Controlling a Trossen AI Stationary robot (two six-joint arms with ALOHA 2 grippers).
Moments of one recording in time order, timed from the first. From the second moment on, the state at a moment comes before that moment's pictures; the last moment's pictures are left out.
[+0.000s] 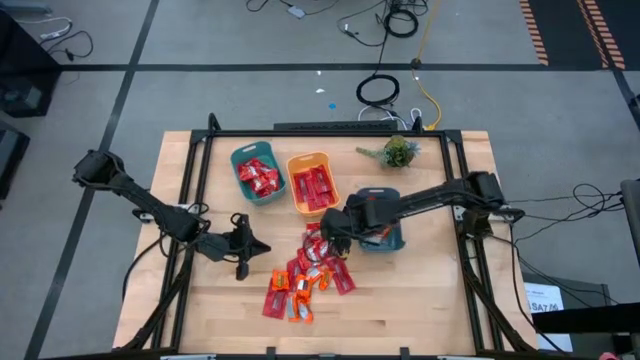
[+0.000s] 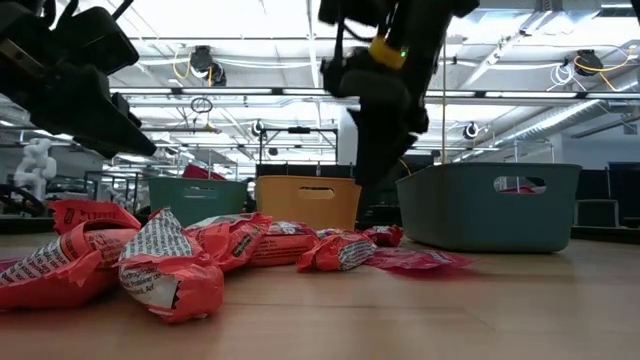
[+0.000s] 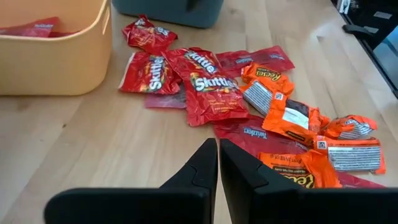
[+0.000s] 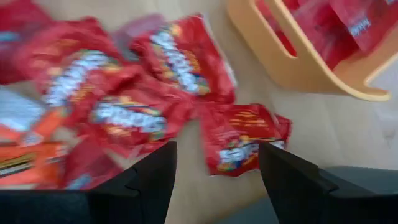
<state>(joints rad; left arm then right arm) -0.54 1.06 0.28 0.21 -0.45 -0.47 0.13 1.89 1.40 -0.76 0.25 0.48</state>
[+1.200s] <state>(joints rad) -0.59 1.06 0.28 0.20 -0.45 -0.51 0.00 2.07 1.41 -0.72 0.13 0.29</state>
